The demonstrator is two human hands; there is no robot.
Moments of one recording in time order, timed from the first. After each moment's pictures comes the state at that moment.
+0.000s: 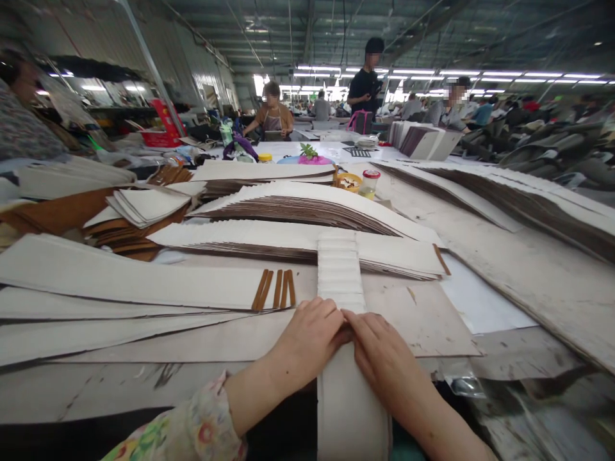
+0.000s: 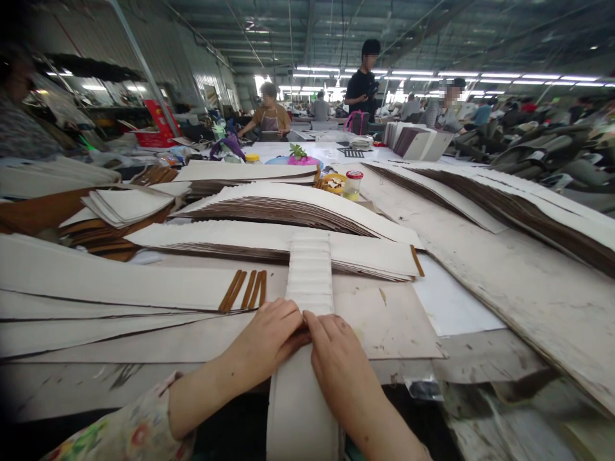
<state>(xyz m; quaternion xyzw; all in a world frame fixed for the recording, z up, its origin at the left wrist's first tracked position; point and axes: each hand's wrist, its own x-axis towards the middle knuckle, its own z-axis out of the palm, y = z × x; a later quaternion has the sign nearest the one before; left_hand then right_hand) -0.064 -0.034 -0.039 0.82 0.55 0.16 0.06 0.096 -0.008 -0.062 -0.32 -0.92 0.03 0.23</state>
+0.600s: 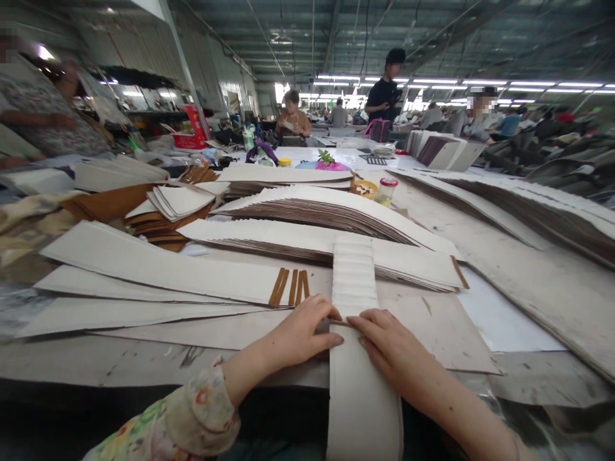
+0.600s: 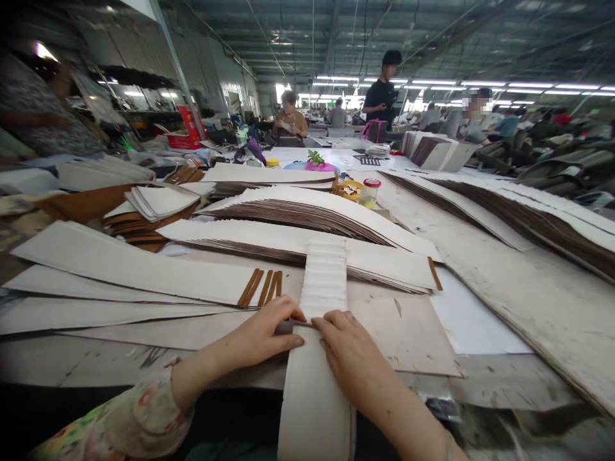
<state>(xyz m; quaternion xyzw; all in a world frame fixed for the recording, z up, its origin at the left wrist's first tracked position) -0.103 -0.041 -0.040 0.76 0.54 0.26 0.24 0.092 0.006 -0.040 -0.27 -0.94 0.12 0.14</state>
